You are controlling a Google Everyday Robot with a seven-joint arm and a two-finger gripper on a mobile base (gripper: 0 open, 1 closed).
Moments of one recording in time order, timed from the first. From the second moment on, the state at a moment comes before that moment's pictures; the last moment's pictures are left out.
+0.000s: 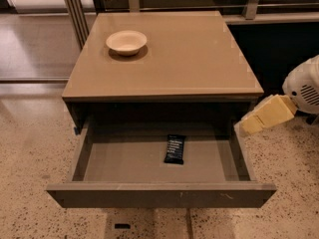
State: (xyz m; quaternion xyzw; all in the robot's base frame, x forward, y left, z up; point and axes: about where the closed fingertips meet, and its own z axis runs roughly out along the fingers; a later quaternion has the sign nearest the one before) arm 0.458 -0.227 0.903 -0.34 0.90 0.06 0.27
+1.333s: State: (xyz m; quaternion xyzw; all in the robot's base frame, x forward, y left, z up) arm 0.515 -0.176 0.837 -0.17 0.91 0.17 0.35
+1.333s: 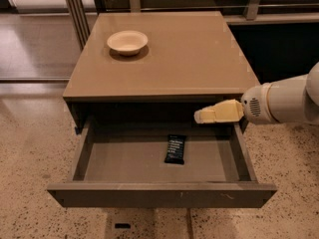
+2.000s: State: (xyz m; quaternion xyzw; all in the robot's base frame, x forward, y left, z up) arm 0.509 -0.175 0.803 -0.13 0.91 0.14 0.36
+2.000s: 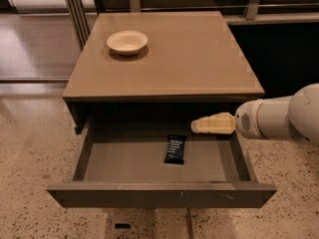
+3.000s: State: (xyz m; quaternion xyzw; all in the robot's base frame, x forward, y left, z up) arm 0.516 -0.172 0.745 -0.08 0.92 0.14 0.37
